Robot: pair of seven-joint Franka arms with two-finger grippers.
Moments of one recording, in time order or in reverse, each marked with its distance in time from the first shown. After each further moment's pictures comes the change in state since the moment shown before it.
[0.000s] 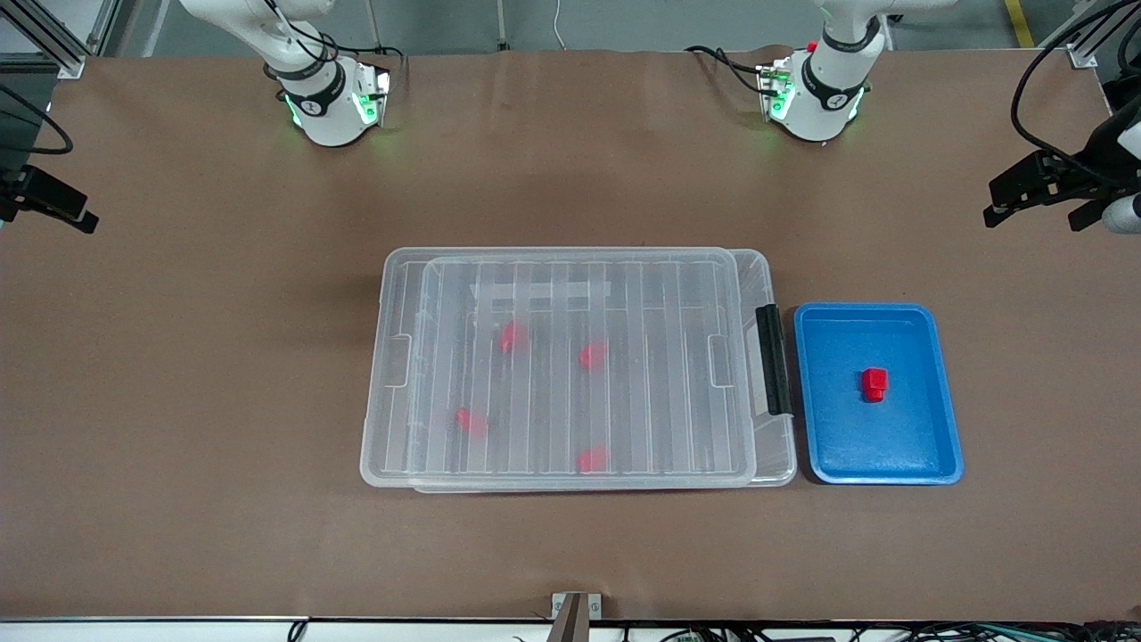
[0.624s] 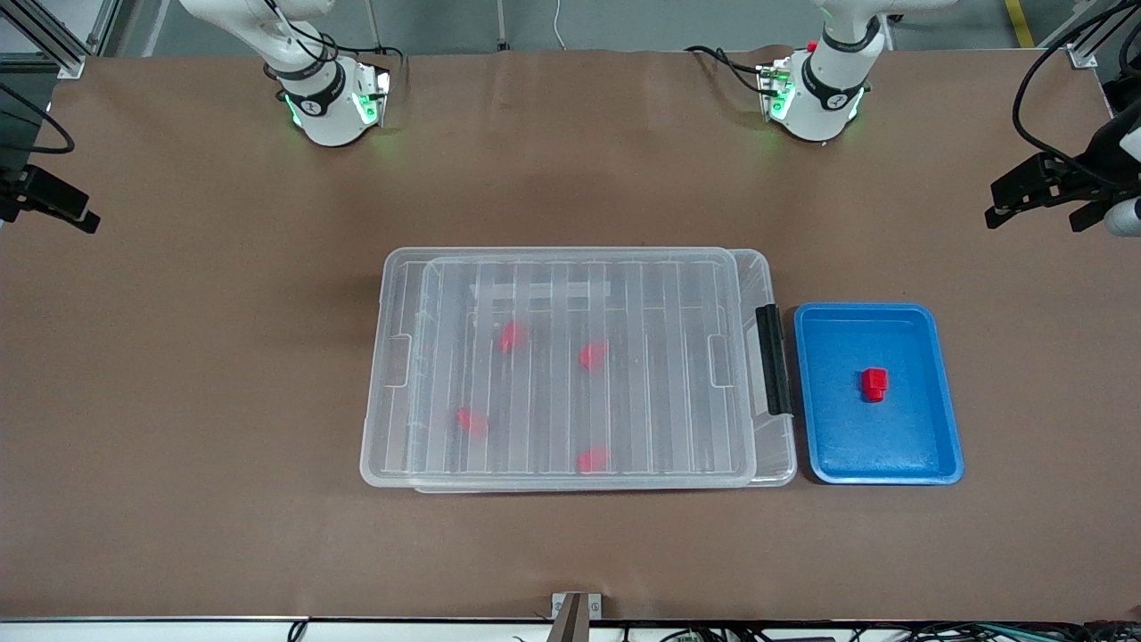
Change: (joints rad) left arm 0.005 0.003 0.001 -0.004 0.003 -0.001 0.000; right arm 0.006 0.000 0.009 0.001 0.013 0.002 -0.009
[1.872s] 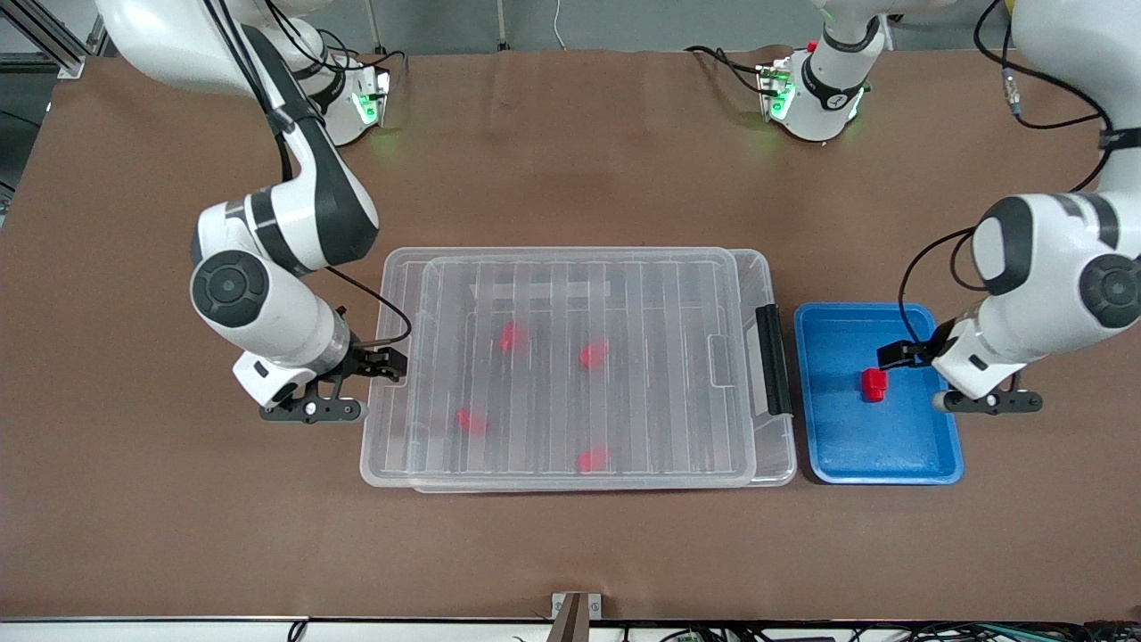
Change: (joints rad) left arm 0.021 0.373 0.003 -0.362 0.012 0.688 0.003; right arm 0.236 0.499 0.172 -0.018 -0.041 0.528 0.271
